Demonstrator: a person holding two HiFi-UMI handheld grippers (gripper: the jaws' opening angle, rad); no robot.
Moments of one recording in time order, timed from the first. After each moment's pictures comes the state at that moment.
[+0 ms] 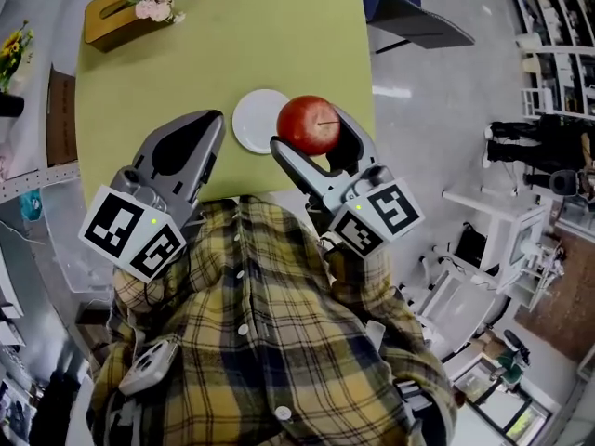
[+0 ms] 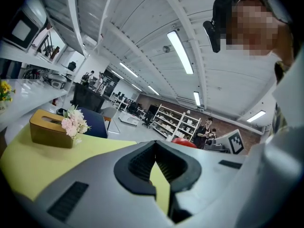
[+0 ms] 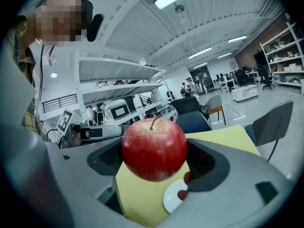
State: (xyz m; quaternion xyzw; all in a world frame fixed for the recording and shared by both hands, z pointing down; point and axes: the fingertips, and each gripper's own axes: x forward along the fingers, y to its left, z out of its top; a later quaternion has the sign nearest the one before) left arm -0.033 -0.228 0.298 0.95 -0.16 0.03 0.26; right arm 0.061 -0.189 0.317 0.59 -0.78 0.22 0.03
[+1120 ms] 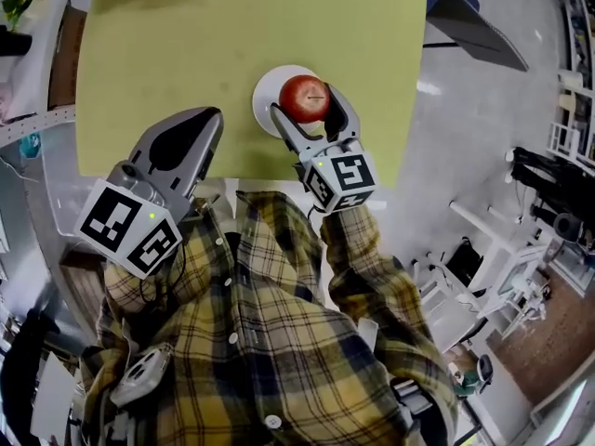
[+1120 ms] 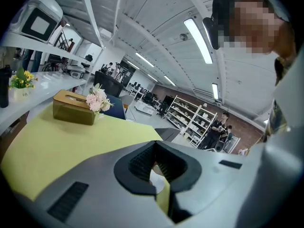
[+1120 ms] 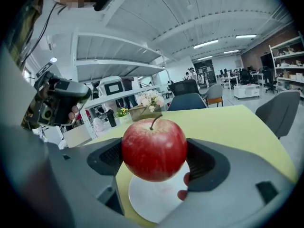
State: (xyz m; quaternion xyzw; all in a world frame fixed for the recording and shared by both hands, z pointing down) left arm -0.057 -0.228 0.386 0.91 -0.24 0.10 0.31; right arm 0.063 -0.224 0.499 0.58 -0.78 0.23 0.10
